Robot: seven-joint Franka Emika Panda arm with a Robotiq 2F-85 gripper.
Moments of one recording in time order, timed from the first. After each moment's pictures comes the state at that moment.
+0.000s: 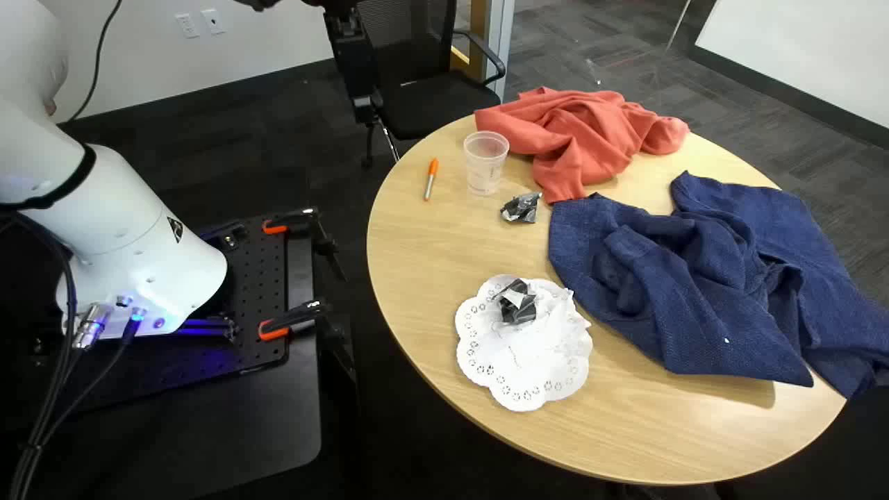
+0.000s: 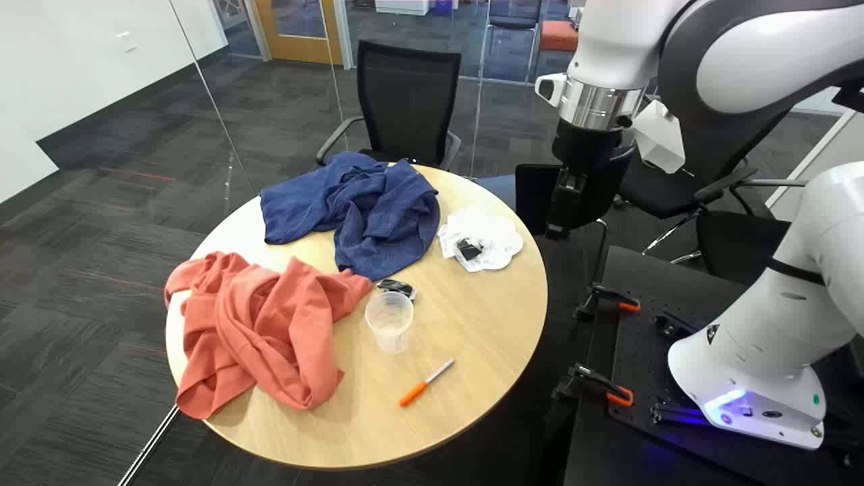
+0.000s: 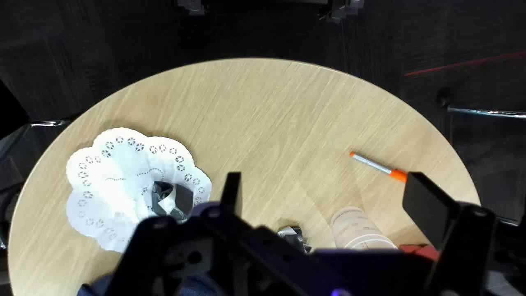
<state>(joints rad) 0.02 -0.64 -0.03 -2.74 0.03 2.11 -0.05</state>
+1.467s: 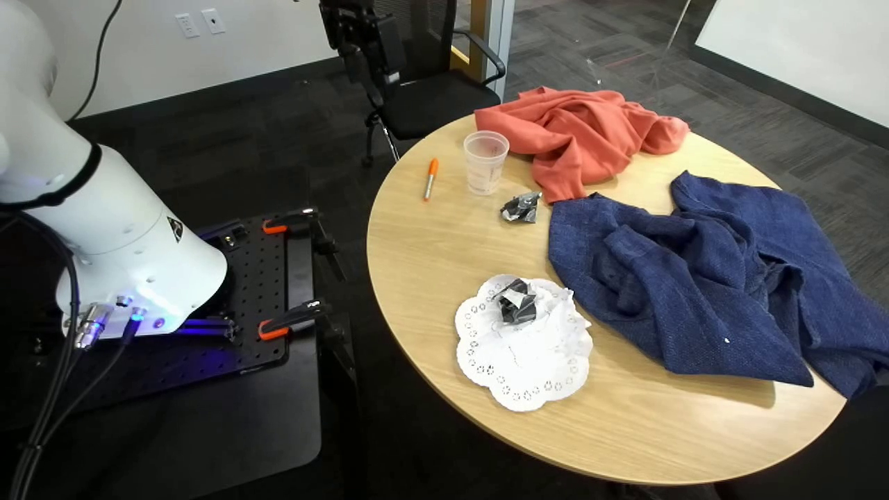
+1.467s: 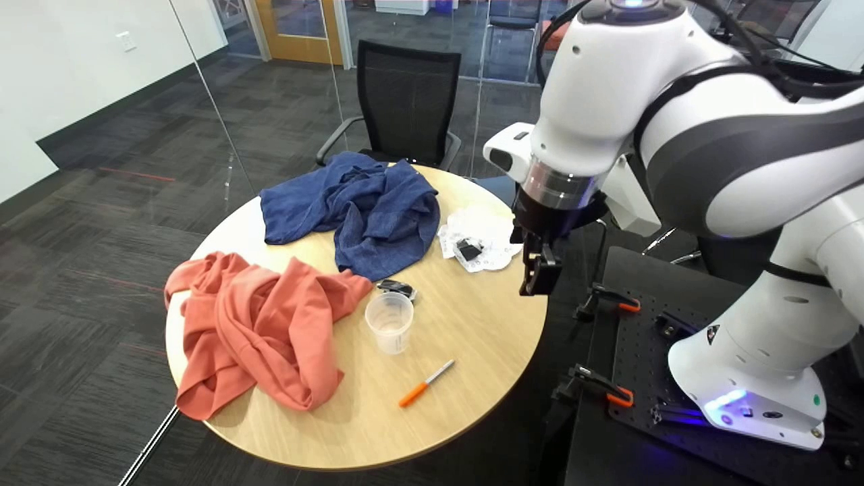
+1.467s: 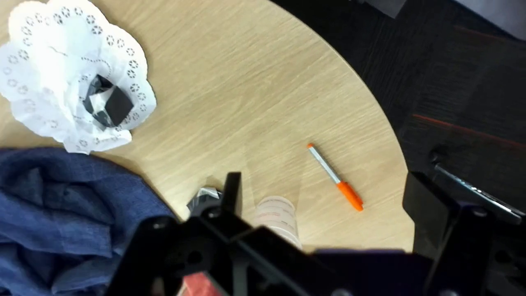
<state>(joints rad) 0.18 -0.49 0.12 -2.74 -0.06 2.33 -0.16</state>
